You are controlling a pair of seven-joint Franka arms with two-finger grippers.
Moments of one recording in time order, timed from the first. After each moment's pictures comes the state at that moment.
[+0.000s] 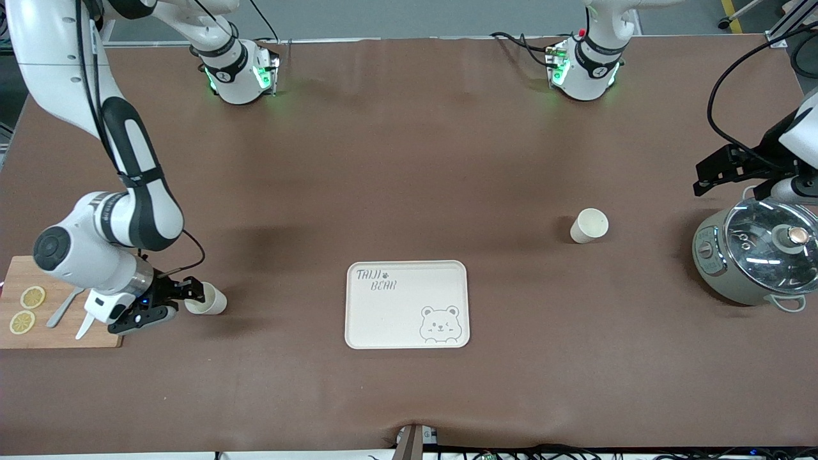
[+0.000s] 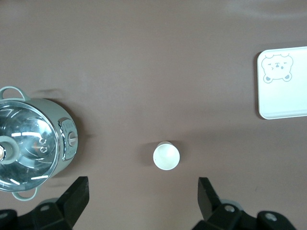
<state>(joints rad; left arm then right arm) 0.01 0.08 -0.07 -1.48 -0.02 1.62 0.03 -0.01 0.58 -0.03 -1.67 0.18 2.28 -0.44</state>
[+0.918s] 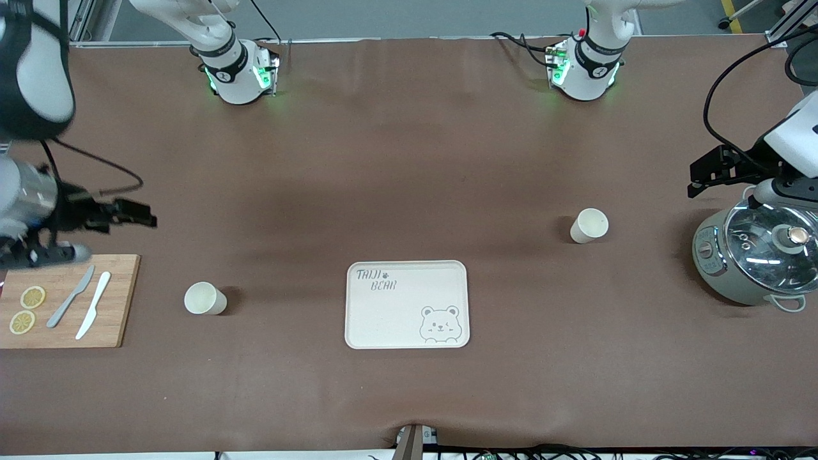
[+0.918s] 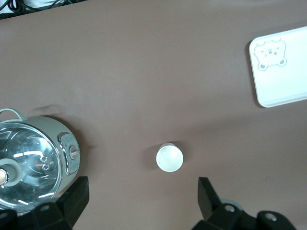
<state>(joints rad) 0.00 0.09 -0.07 -1.48 -0.02 1.63 0.16 0.05 0.19 -0.04 -1.43 0.08 1.50 -0.05</state>
